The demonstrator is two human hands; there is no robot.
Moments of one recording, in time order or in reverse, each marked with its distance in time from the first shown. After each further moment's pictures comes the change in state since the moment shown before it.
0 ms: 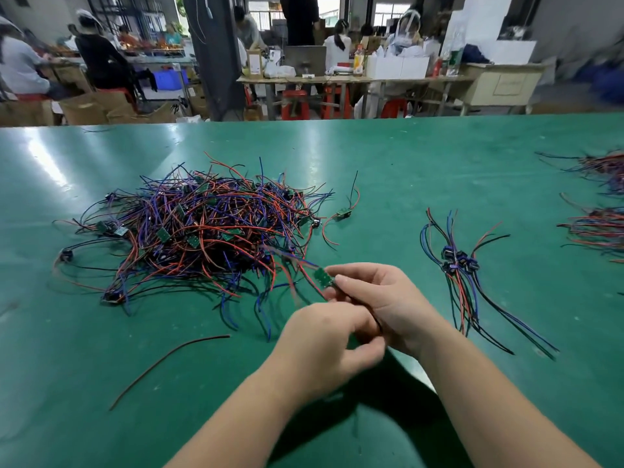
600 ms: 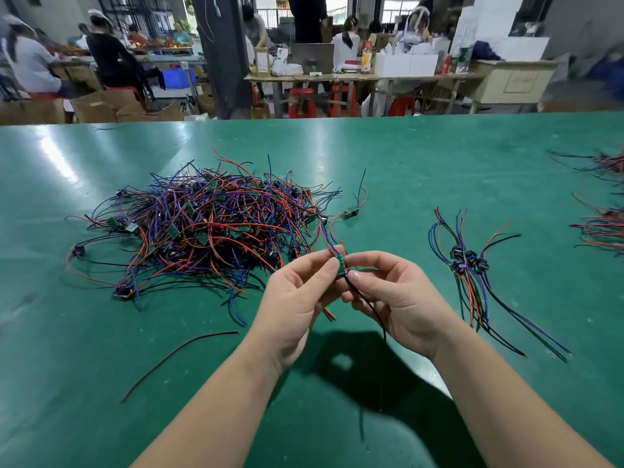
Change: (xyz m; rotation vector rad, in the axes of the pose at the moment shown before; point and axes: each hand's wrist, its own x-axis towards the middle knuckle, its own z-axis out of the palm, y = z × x) left_hand 0.018 -0.010 -0.017 -1.255 0.308 -0.596; right_hand -0.002 -0.001 -0.005 0.111 -0.077 -0.097
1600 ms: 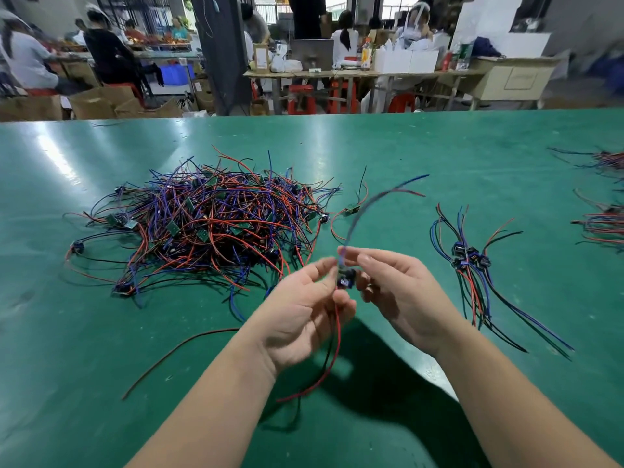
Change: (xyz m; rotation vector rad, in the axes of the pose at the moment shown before) left_hand -0.006 0.014 0.003 -0.311 -0.097 -0.376; right_hand 0.000 0.002 0.002 -0.196 0.007 -0.136
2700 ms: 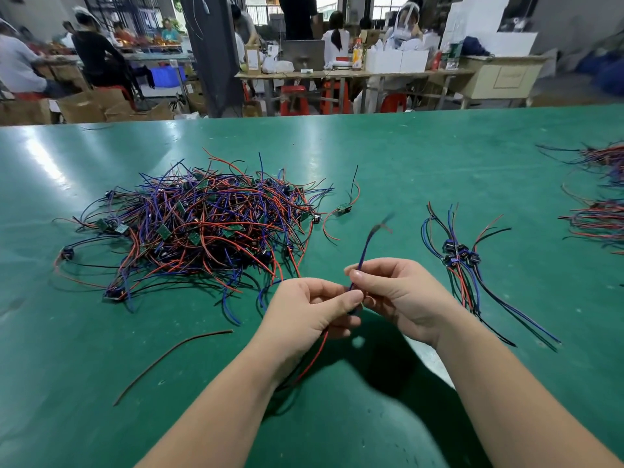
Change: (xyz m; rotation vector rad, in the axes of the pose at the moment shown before) left_hand 0.001 -0.017 -0.005 0.641 0.150 0.136; right_hand 0.004 -0.004 -0.014 0.023 0.129 0.272
